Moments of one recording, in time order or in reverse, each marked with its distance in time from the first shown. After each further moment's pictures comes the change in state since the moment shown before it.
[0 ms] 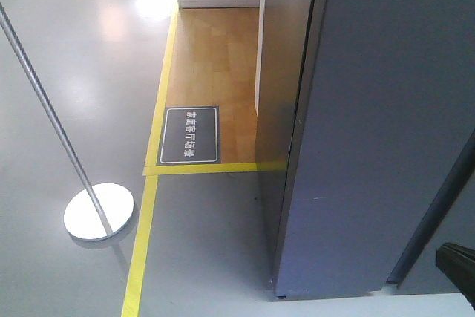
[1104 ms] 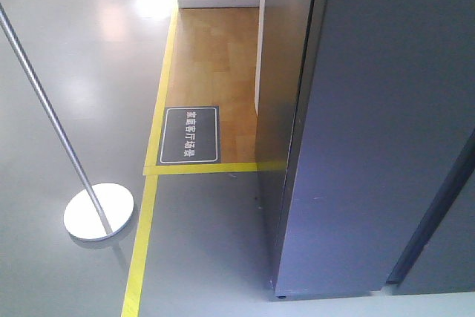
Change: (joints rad) left arm 0.000 0.000 0.000 0.001 0.000 0.000; right arm 0.022 -0.352 0.410 -0.550 -0.420 0.690
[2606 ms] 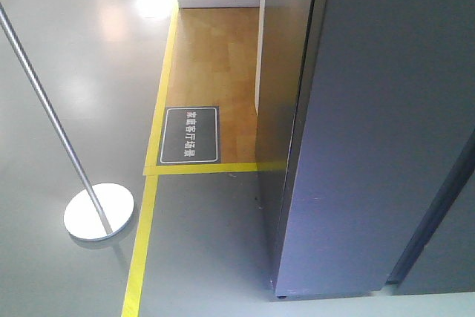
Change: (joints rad) left arm 0.000 0.000 0.000 0.000 0.000 0.000; right arm 0.117 0.000 0.055 -0.258 -0.399 0.084
